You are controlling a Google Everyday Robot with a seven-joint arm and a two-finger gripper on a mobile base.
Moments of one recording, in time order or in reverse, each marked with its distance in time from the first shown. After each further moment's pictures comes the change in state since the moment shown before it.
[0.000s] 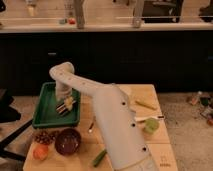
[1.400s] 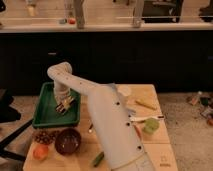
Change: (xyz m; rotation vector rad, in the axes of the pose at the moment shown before) arm -0.011 -0.001 -0.006 -0.053 -0.010 -0.070
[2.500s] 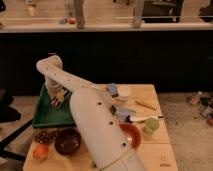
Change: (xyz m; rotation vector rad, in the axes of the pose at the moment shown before) arm 0.001 -0.055 -0.012 0.014 0.055 -0.193
